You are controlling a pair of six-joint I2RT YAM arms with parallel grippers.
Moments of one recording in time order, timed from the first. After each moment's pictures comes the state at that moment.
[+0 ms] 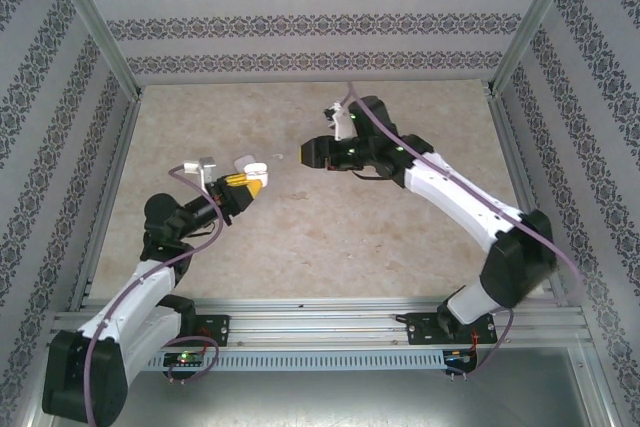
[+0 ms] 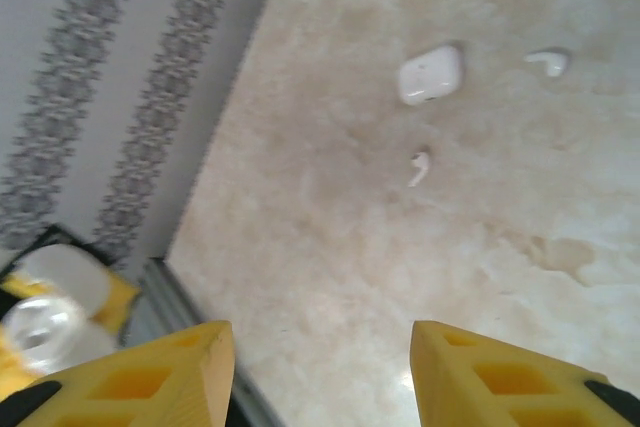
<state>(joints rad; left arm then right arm) -0.12 0.83 0.30 0.68 0.79 -0.63 0.61 1.58 1.37 -0.46 -0.49 0.60</state>
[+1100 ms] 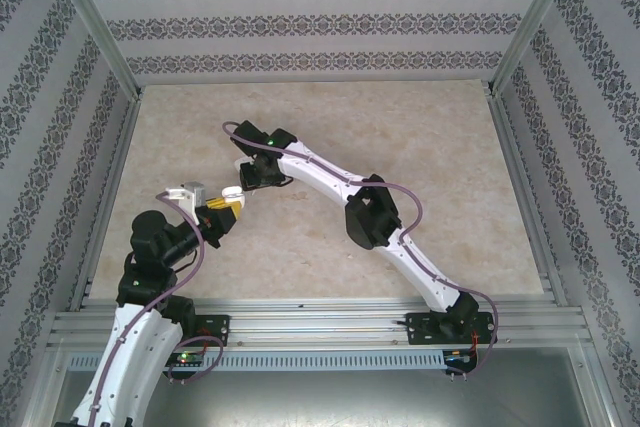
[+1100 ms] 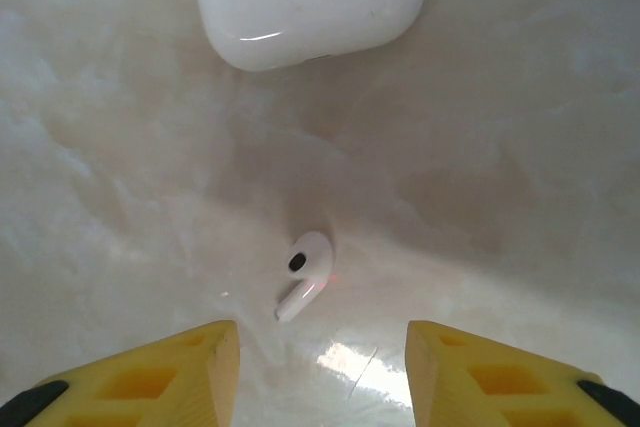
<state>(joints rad) -0.08 0.40 0.34 -0.15 0.59 -0.33 0.86 2.64 2.54 -1.07 -0.05 0.57</state>
